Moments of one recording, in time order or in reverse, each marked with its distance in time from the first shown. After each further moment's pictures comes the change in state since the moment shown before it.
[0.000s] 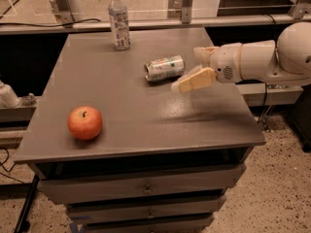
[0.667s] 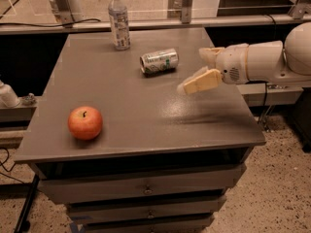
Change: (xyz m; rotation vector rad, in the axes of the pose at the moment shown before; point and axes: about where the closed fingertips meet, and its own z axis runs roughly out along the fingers) arm 0.007 -0.002 -0.013 0.012 0.016 -0.009
